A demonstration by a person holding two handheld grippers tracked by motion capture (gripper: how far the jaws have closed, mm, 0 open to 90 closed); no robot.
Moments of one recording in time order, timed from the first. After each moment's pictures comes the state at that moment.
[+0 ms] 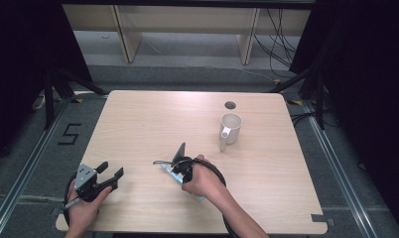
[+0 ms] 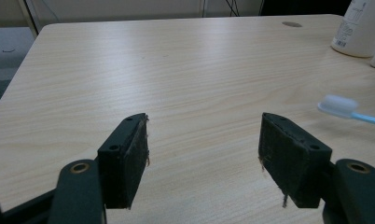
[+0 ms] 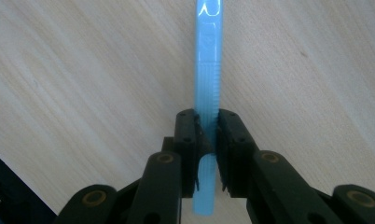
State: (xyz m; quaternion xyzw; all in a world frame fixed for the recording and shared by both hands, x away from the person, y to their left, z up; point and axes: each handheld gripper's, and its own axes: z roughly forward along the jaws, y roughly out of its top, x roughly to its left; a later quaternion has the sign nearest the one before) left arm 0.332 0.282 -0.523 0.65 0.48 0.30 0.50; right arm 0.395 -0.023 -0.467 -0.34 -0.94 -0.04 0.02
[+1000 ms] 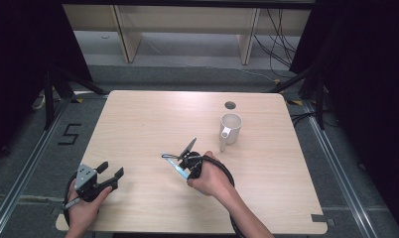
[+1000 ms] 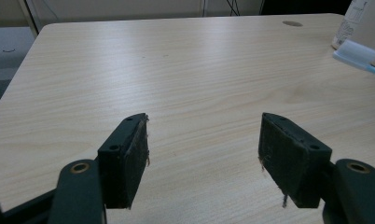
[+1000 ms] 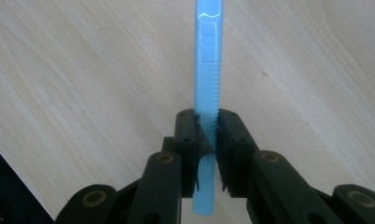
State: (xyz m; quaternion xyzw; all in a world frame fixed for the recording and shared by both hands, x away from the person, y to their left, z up) left arm 0.333 0.281 -0.524 0.65 0.48 0.30 0.50; right arm 0.393 -0.045 -0.449 -0.35 -0.93 -0.13 -0.01
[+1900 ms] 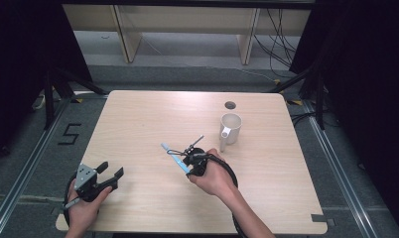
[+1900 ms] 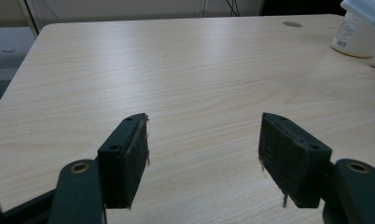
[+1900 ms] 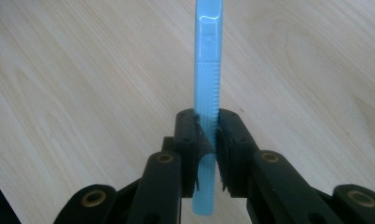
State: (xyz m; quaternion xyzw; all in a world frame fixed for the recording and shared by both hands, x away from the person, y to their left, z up) left arm 0.332 0.282 -0.523 0.65 0.49 0.30 0.50; right arm 0.395 -0.056 -0.442 -0.35 -0.91 -0.20 -0.04
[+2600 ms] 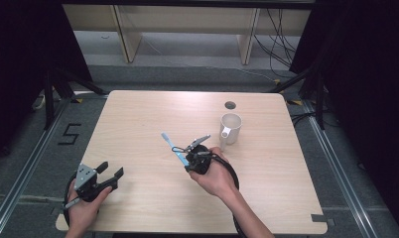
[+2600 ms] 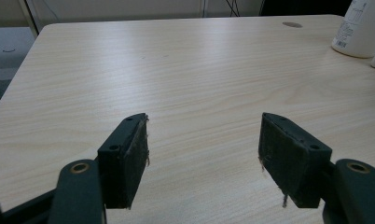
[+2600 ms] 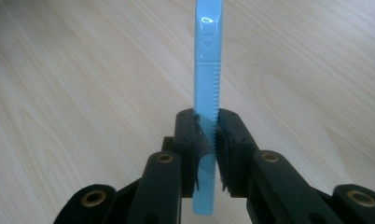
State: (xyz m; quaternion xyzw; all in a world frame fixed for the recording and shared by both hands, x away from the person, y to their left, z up) left arm 0.332 0.282 -0.523 0.65 0.49 0.30 0.50; right arm 0.393 -0.062 -0.435 -0.36 -0.89 -0.28 -0.08
